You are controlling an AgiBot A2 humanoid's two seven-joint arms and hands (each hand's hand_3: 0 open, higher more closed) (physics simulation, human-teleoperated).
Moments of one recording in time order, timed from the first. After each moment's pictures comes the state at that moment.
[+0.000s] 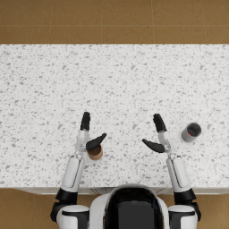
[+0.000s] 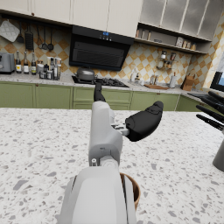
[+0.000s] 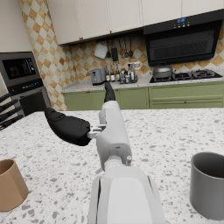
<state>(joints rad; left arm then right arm) 0.19 1.21 0.20 -1.80 1.00 0.10 0.10 0.19 -1.21 0.20 1.80 1.00 0.10 -0.10</state>
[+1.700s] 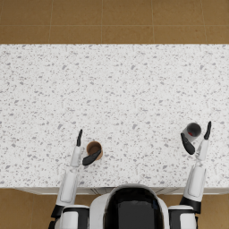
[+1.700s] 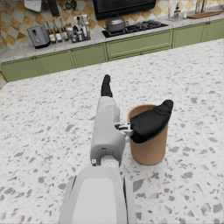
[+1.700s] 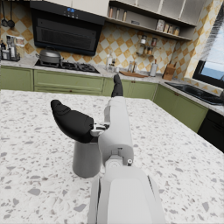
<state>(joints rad) -0.16 1.16 0.08 -1.81 1.33 0.00 0.00 0.01 -1.26 -0.34 1.71 1.46 0.00 0.00</state>
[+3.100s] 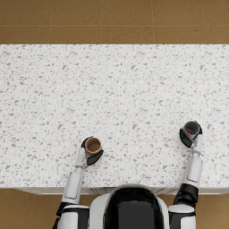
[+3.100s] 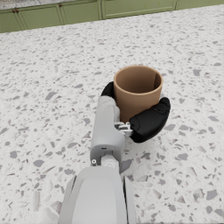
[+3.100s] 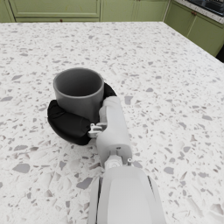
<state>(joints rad) -0.11 1.24 0.16 -1.57 1.33 0.01 -0.01 0.24 -1.28 -0.27 1.10 1.47 0.09 0.00</state>
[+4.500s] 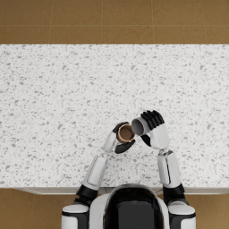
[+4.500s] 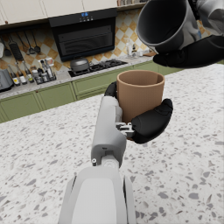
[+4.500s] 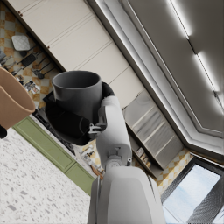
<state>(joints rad) 0.23 1.54 0.38 -1.58 1.63 -0.04 0.00 0.35 -1.43 0.22 1.89 2.43 0.11 0.01</state>
